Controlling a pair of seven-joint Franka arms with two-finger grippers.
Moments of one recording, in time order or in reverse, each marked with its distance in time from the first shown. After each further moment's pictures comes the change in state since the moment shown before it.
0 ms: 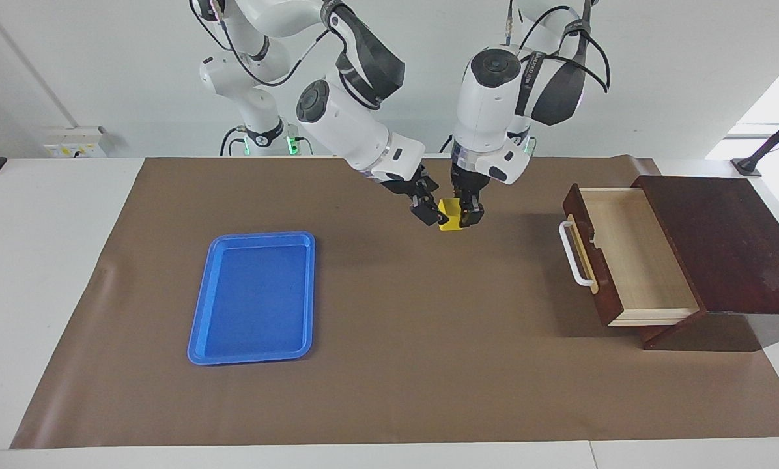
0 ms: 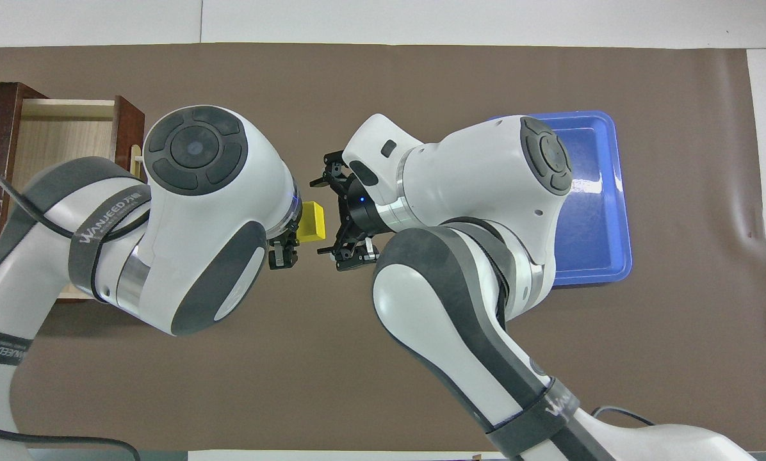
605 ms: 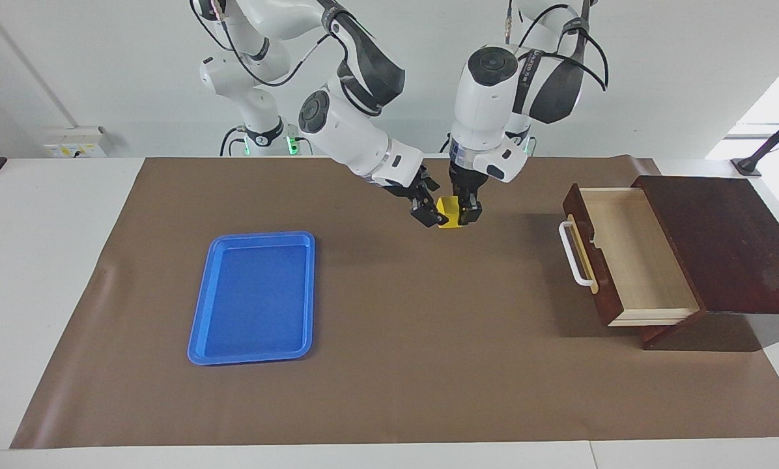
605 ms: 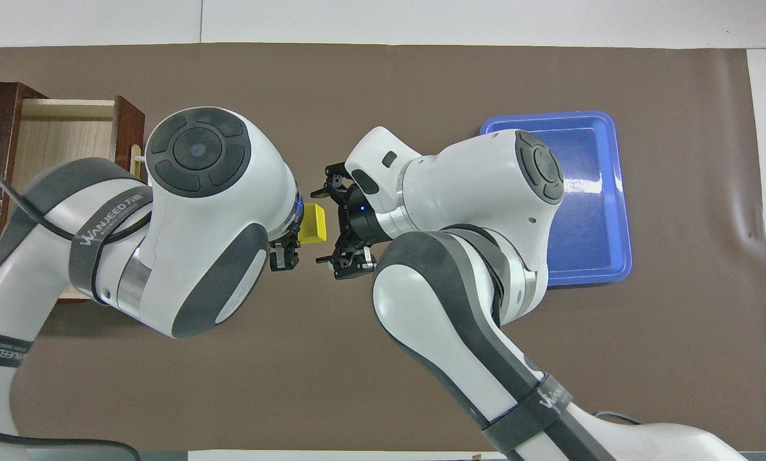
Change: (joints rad) left arm -0.002 -0.002 0.000 0.003 0.000 -0.002 -0.002; right arm 0.001 -0.007 0.005 -0.046 0.050 0.014 0.000
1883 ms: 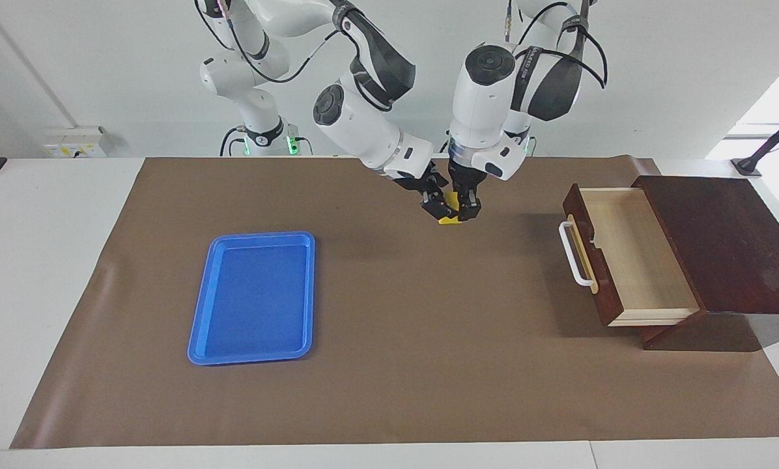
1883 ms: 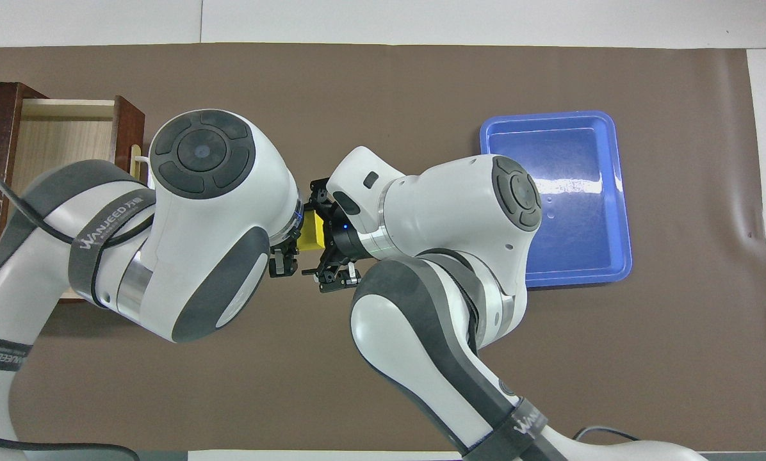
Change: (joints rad) left arm -0.008 -0.008 0.000 -0.002 0.000 -0.041 -0.001; right arm 0.053 -0.014 0.001 -0.042 0.008 0.075 -0.001
